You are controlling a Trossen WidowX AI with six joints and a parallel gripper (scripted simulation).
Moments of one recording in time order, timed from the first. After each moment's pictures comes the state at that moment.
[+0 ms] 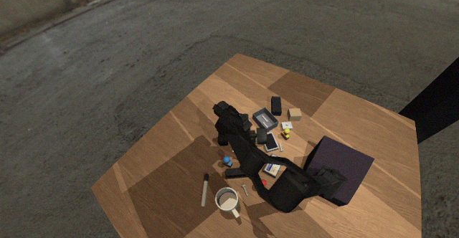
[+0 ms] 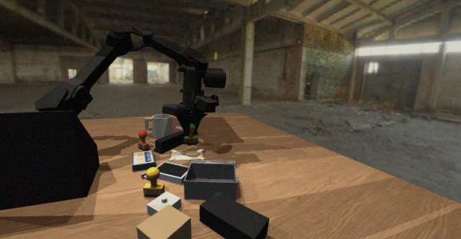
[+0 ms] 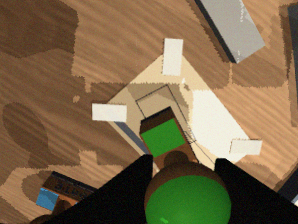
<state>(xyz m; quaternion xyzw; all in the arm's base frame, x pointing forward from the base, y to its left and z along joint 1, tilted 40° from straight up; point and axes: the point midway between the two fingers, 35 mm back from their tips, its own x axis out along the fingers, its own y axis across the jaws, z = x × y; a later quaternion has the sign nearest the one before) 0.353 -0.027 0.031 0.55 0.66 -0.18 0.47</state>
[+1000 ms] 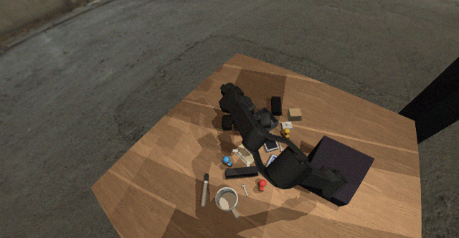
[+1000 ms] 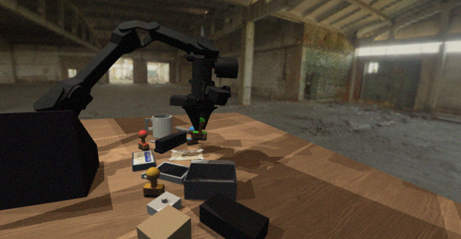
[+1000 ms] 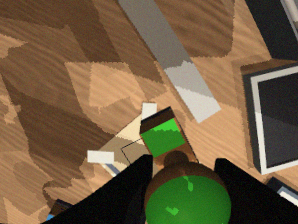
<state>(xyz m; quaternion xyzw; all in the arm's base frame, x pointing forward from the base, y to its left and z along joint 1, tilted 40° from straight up) 0.358 -0.088 0.023 0.55 0.66 -0.18 0.48</state>
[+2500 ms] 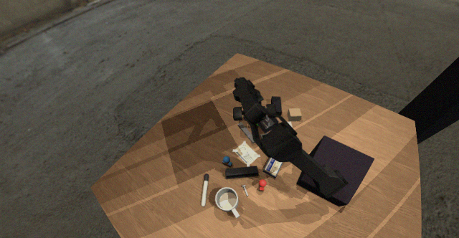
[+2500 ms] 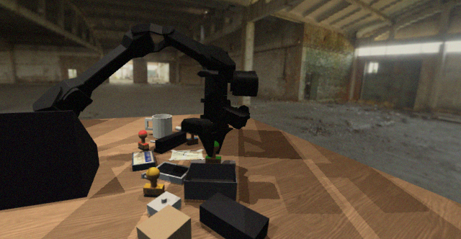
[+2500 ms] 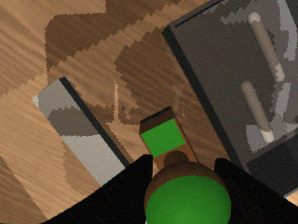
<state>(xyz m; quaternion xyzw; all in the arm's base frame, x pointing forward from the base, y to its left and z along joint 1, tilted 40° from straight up) 0.363 -0.130 -0.065 0.55 0.66 -0.18 0.48</state>
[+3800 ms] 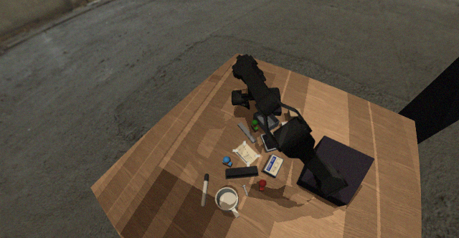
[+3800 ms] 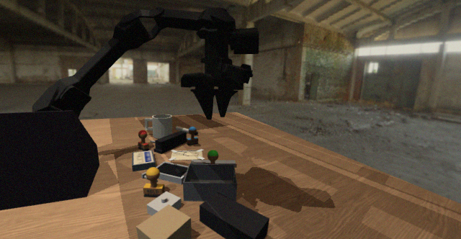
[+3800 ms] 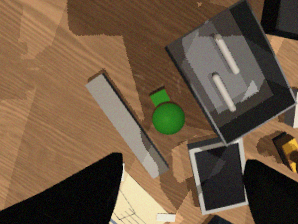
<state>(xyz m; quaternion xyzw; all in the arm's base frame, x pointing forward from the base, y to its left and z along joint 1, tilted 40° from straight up) 0.351 -0.193 0.008 0.55 0.65 -0.19 0.49</state>
